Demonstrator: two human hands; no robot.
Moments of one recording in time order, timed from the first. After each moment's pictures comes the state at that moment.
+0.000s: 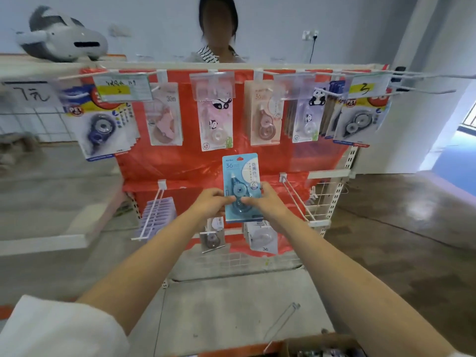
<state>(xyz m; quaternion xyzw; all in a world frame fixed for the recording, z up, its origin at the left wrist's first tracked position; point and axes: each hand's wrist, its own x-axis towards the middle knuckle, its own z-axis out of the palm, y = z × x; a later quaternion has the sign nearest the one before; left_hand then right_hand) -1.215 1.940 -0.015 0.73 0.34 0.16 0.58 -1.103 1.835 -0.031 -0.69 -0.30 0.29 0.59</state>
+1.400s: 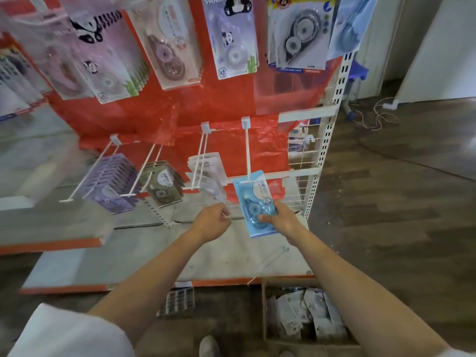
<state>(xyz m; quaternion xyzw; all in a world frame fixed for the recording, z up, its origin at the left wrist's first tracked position) -1.085 1.786 -0.147 0.87 0.41 -0.01 0.26 -0.932 1.668 -0.192 -0.70 -0.25 0.44 0.50</state>
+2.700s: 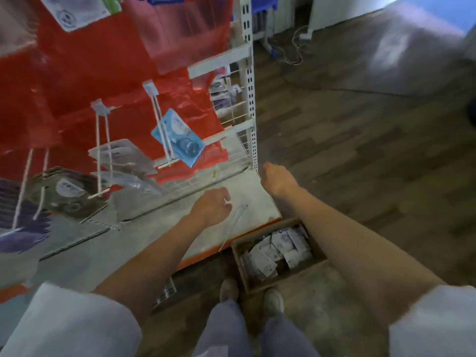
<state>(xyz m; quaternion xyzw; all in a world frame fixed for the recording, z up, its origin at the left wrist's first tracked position) -0.986 1.732 -0.215 0.92 0.23 -0.17 0.25 -0.853 1.597 -0.216 -0.92 -0.24 0.27 0.17</state>
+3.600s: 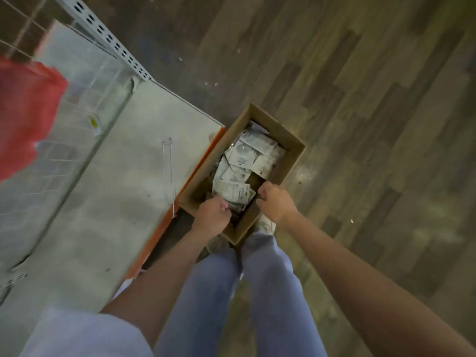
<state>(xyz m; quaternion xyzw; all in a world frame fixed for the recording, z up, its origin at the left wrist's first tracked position) -0.996 1.650 -0.575 0.84 0.14 -0.43 0.29 -0.982 1.482 -0.570 -0.85 0.13 0.43 0.29</state>
